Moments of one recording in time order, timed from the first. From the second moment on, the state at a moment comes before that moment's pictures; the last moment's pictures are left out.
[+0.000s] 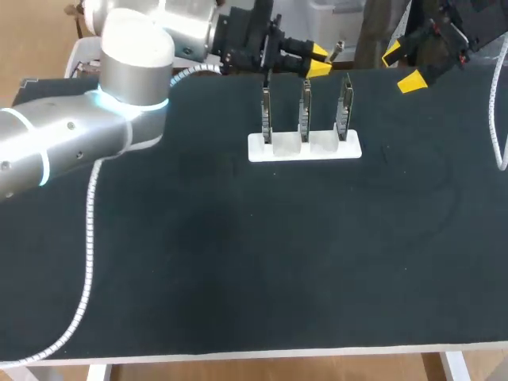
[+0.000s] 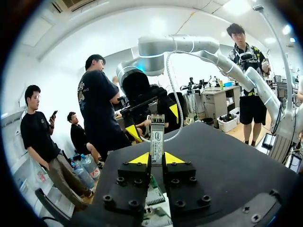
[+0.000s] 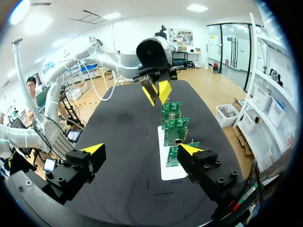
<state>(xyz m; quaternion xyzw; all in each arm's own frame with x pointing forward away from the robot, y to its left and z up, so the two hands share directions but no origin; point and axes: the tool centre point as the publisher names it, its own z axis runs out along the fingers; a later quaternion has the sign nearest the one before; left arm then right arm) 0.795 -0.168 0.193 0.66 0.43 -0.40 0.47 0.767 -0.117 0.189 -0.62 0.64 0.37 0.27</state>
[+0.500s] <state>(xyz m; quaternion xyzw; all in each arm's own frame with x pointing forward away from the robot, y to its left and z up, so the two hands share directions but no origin) 0.803 -0.184 0.191 0.67 0.41 -0.40 0.48 0.767 -0.117 0.189 -0.62 0.64 0.37 0.27</state>
